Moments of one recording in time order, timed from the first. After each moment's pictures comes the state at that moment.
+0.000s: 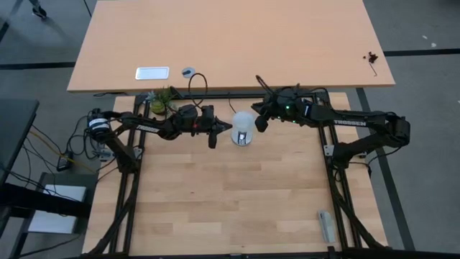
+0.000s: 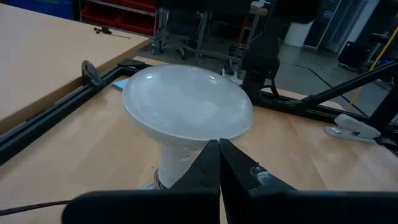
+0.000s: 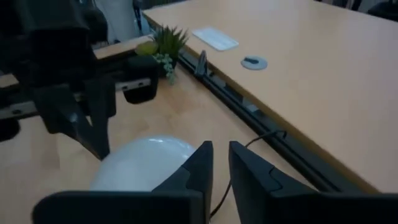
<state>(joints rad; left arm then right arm) 0.39 1.62 0.68 0.82 0.32 -0.16 -0.37 1.27 0.87 -0.01 0.16 0.13</state>
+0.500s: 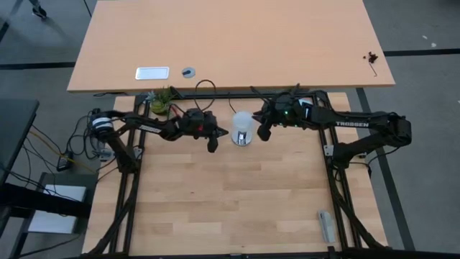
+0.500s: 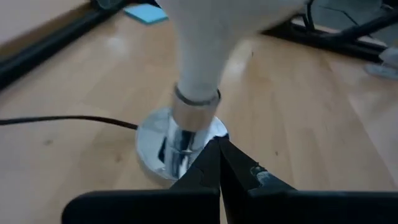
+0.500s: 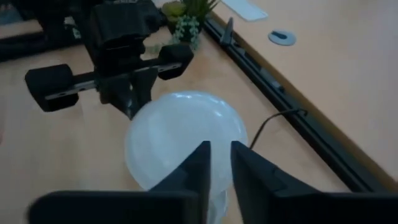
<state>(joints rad) 0.37 1.68 0.68 0.62 0.25 -0.09 -0.31 1.26 0.90 -0.18 0.13 0.07</state>
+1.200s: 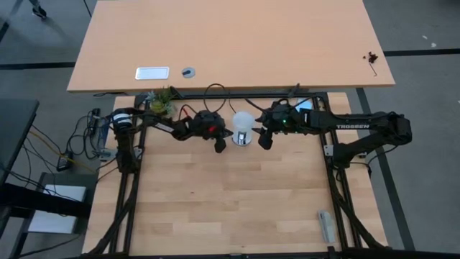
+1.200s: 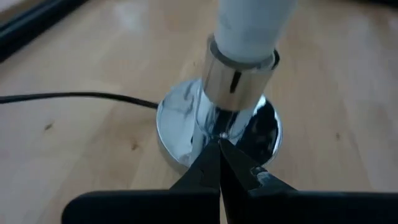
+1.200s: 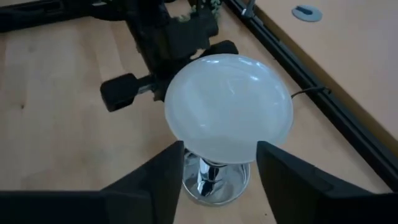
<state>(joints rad) 0.38 1.87 0.80 0.57 0.19 0.00 -0.21 1.26 0.90 -0.27 0.16 0.11</state>
